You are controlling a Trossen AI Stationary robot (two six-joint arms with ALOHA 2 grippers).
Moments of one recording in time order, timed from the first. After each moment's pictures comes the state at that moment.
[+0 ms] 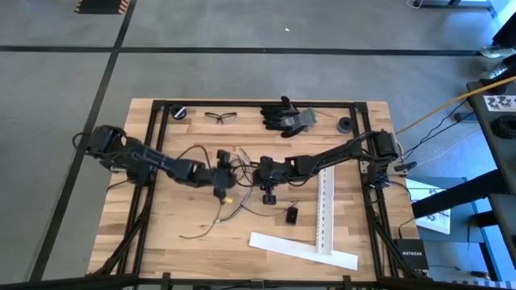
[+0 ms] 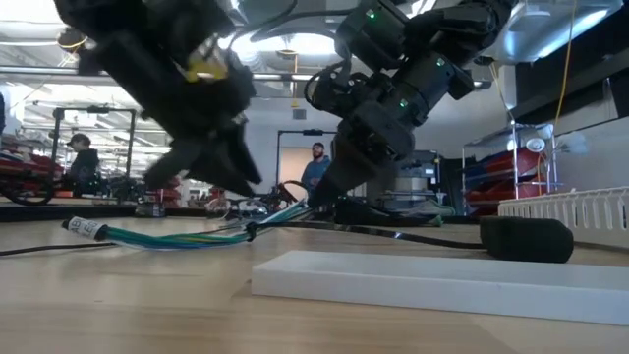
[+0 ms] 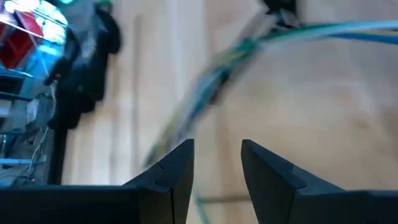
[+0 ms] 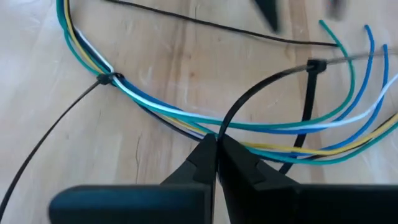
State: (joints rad) left arm -0.17 1.54 0.65 0.07 -0.56 0.38; right arm 0.06 1.90 1.05 0.02 -0.01 -0.01
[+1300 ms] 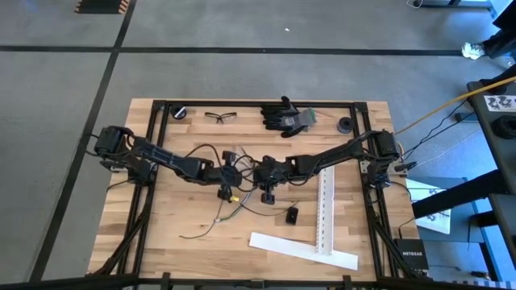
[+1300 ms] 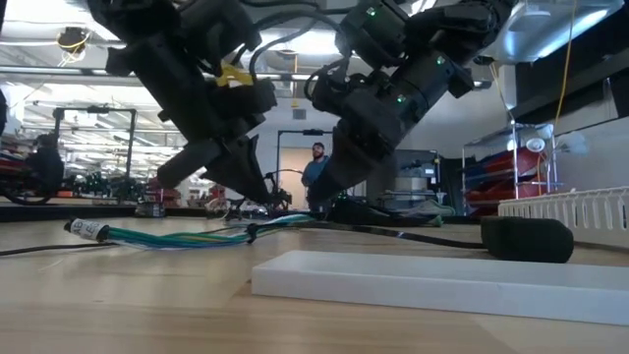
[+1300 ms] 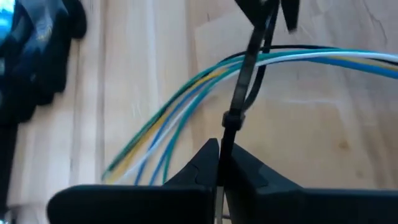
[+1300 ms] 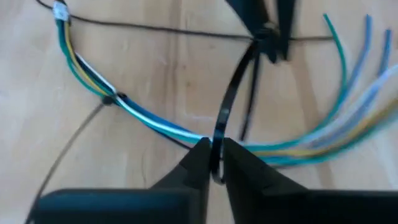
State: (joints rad) left arm -0.13 1.62 0.76 -0.03 -0.43 0.30; right arm 0.06 1.89 1.05 0.02 -0.01 0.13
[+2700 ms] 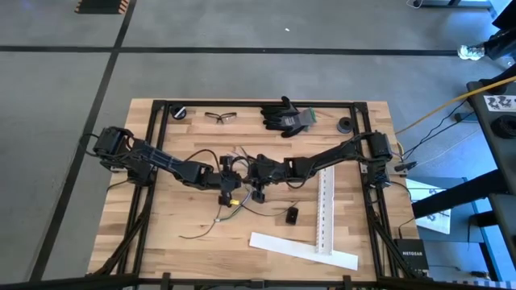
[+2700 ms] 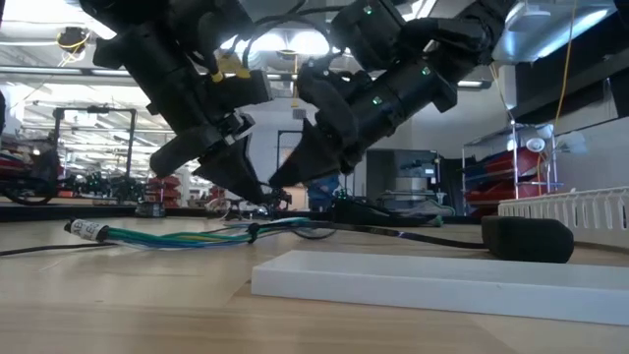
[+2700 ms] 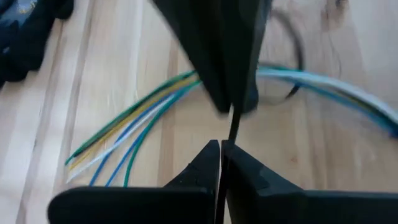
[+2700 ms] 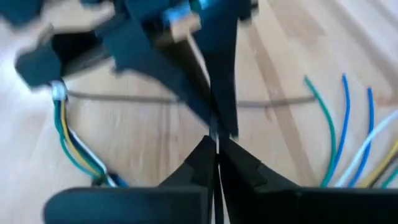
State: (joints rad) left arm -0.18 1.62 0.77 -0.07 -0.43 0.08; right arm 0.06 1.96 1.05 0.28 0.03 0.18
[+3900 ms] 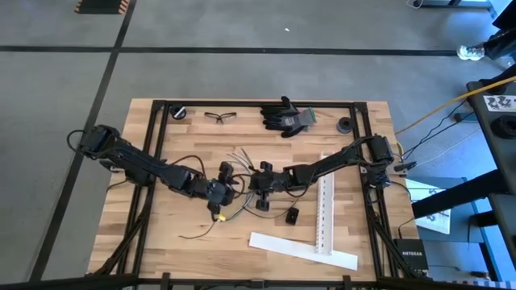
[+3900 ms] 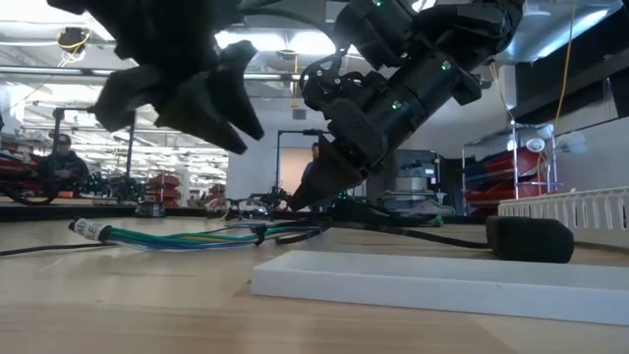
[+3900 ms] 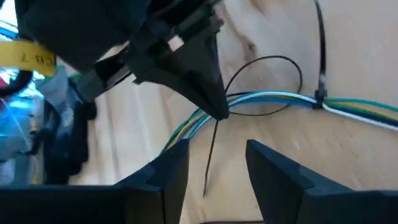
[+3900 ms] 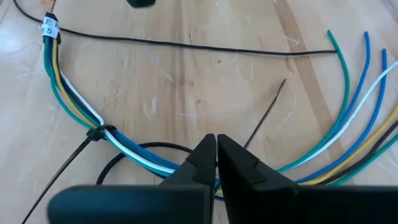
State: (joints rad) left arm -0.33 1.48 0.81 -0.16 -0.50 0.42; right arm 0.14 1.96 1.05 0.15 0.14 0.17
